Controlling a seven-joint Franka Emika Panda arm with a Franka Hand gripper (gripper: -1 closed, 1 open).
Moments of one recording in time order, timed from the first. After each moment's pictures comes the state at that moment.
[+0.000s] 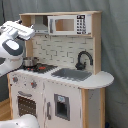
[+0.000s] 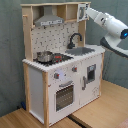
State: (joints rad) arm -0.85 -1.36 0.86 -2.33 -0.05 3.34 -1.06
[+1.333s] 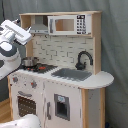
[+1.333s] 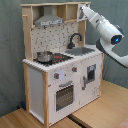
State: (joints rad) arm -0.99 -1.55 0.88 -2.27 -0.04 3.22 -0.69
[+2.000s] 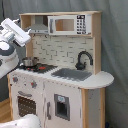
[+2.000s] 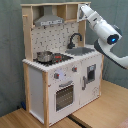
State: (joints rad) arm -1.00 -1.56 0.89 -2.22 -0.04 3.11 -0.53
